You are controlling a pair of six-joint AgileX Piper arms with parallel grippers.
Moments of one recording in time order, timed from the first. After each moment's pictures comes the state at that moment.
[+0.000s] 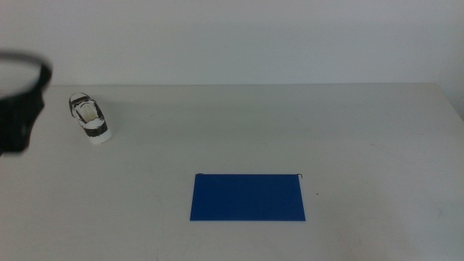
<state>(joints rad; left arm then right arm) -0.14 0.67 -0.60 0.10 0.25 -0.20 -0.03 -0.01 0.03 0.04 0.17 -0.06</state>
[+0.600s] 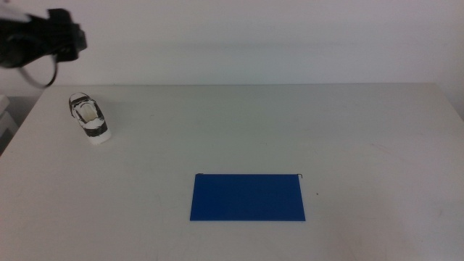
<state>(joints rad) -0.14 1.21 -1.13 0.10 0.51 -0.24 -0.03 -0.01 0.03 0.04 0.17 -0.06</state>
